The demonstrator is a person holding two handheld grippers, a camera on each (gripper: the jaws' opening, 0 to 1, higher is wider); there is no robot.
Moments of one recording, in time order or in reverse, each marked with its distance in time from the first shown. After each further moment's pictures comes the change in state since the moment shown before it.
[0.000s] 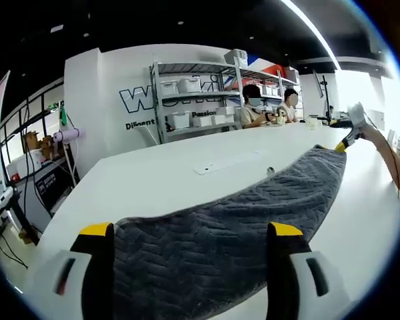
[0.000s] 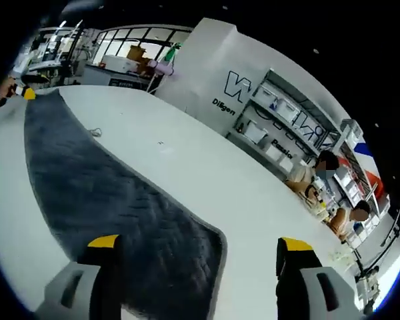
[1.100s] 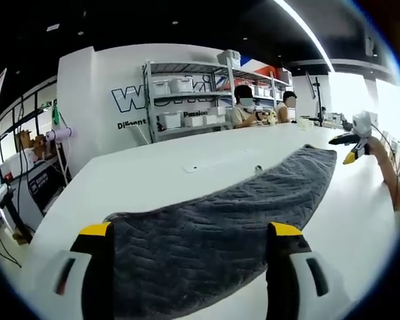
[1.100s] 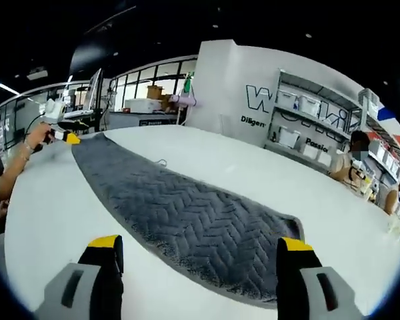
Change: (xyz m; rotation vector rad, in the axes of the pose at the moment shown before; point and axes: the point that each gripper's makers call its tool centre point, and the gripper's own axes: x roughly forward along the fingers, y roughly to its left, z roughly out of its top) left arm -0.007 -0.016 -0.002 -0.006 -0.003 -0.057; right arm -0.039 0.076 -0.005 0.241 -0.167 0.236
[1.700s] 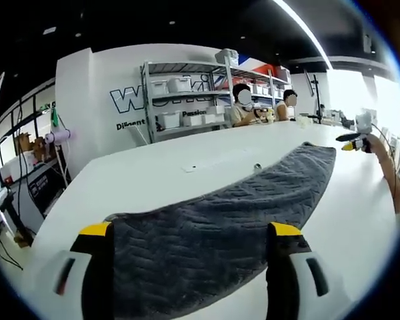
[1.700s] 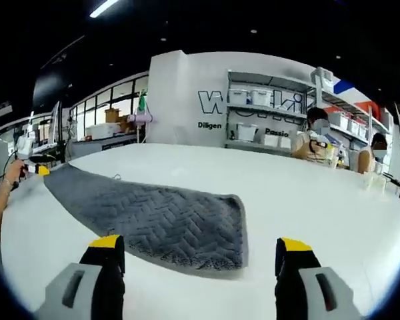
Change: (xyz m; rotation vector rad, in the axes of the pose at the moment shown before) left arm -0.001 -0.003 -0.001 0.021 0.009 -0.005; right arm -0.046 -0.075 -0.030 0.230 -0.082 -0.206
